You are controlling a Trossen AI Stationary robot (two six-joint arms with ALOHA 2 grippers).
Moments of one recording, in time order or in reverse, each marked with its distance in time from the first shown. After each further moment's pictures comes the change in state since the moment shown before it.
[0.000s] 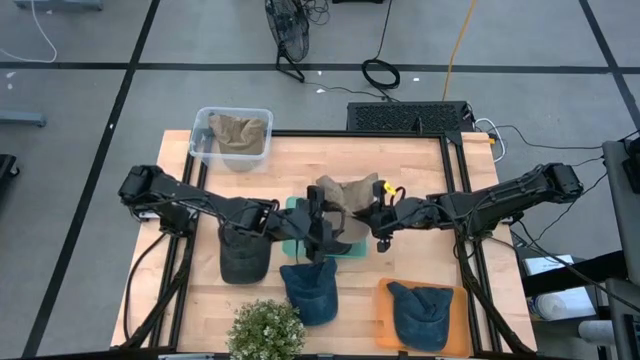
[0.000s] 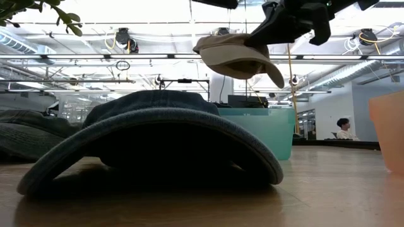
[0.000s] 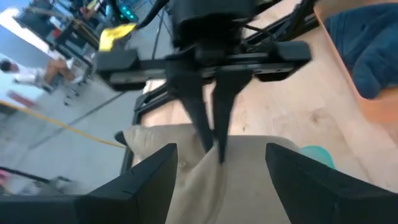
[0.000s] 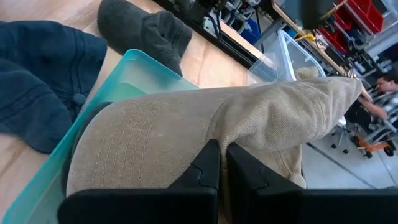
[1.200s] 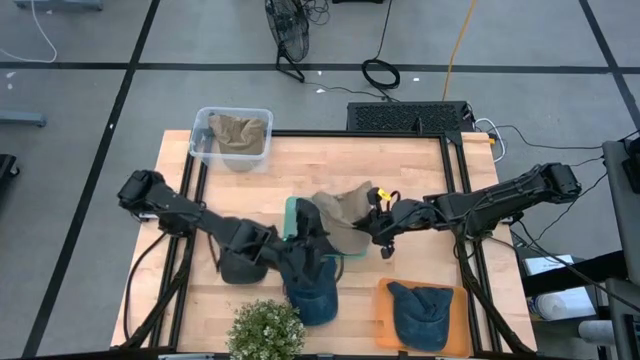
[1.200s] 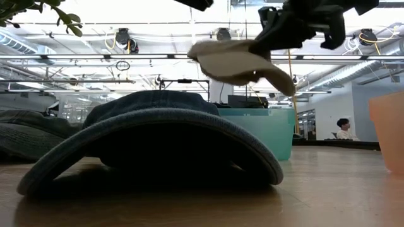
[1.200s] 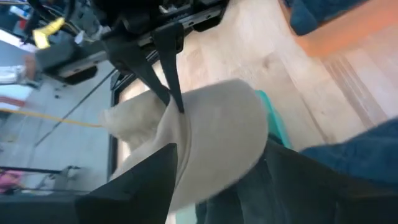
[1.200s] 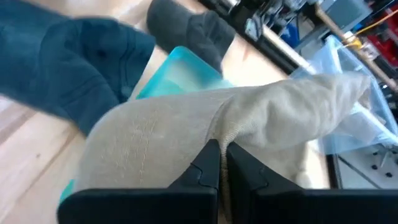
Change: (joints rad) left arm -0.180 0.019 0.047 -0.302 -0.142 -0.058; right arm -0.002 0.022 0.000 -0.040 -0.148 -0.020
